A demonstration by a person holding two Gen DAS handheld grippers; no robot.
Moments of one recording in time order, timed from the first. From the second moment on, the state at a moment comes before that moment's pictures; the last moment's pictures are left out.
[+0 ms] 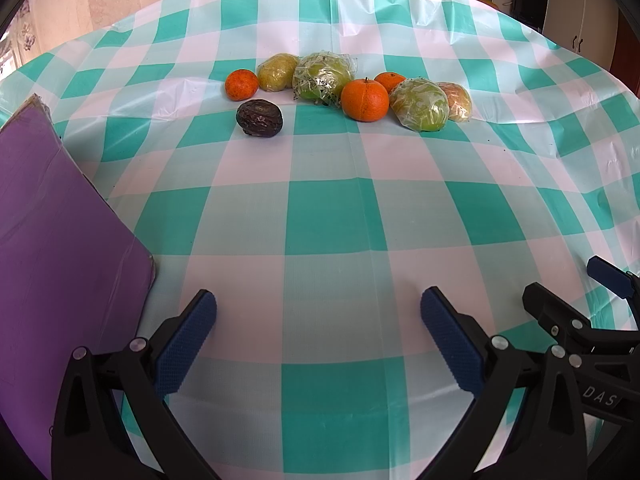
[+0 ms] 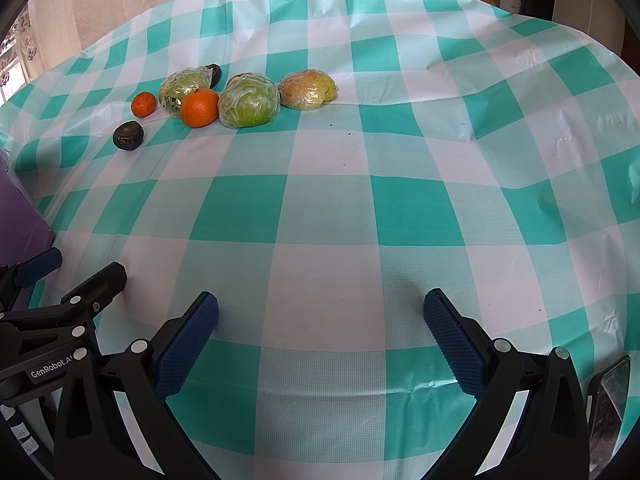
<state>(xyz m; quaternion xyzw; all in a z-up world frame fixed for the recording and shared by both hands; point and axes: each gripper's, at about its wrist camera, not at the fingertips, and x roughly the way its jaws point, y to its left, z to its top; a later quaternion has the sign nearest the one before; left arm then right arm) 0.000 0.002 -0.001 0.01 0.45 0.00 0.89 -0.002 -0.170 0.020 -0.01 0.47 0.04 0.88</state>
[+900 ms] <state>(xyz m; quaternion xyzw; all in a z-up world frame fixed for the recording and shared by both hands) 0.000 0.001 0.000 0.01 0.45 0.00 0.89 -0.001 -0.171 0.018 -0.01 0.47 0.04 0.88</state>
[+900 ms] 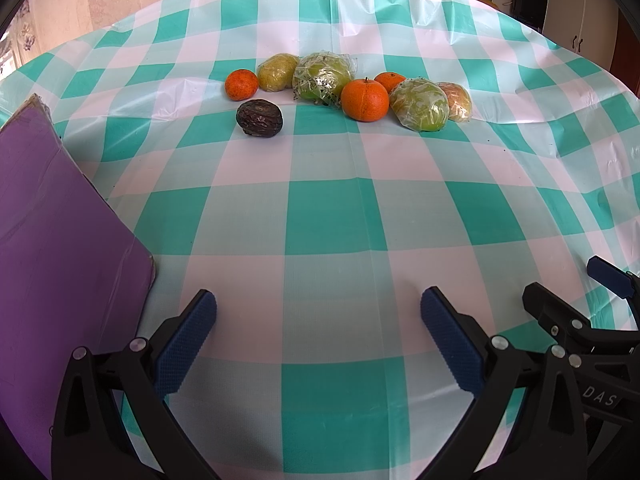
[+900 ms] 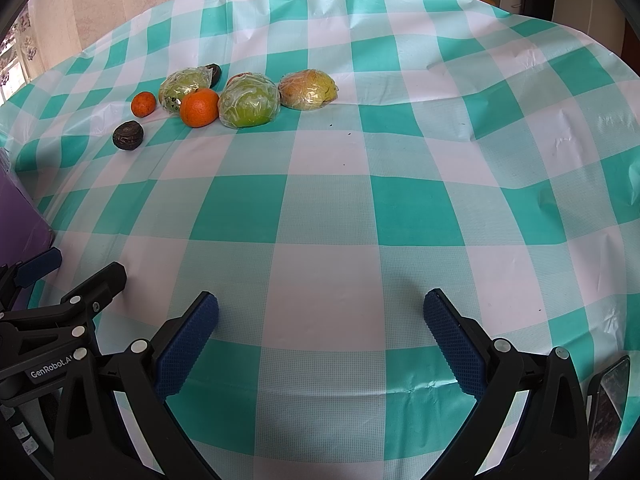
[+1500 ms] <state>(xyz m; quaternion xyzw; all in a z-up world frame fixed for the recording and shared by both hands) 0.002 0.001 0.001 0.01 0.45 -0.01 0.89 0.005 -0.171 0.017 -0.02 0.48 0.06 0.87</state>
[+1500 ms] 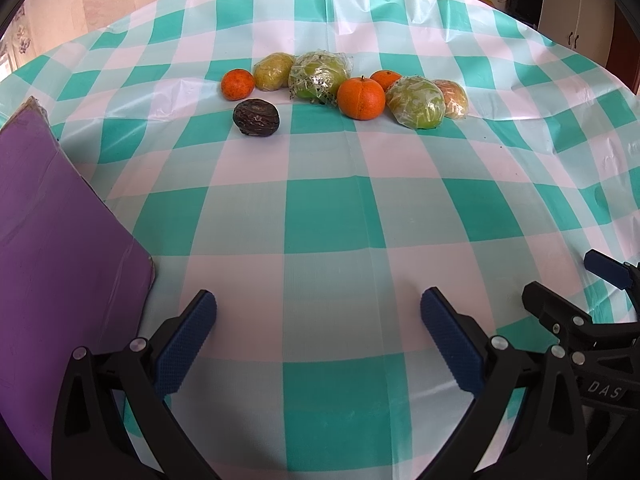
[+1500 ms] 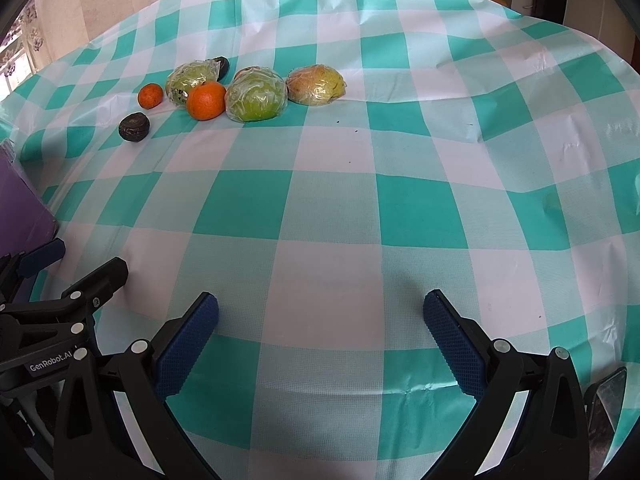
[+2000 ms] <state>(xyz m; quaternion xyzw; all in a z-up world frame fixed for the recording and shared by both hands) 0.071 0.010 0.004 0.01 0.45 0.00 0.89 0.122 -0.132 0.016 -0.04 0.47 0.12 0.87</state>
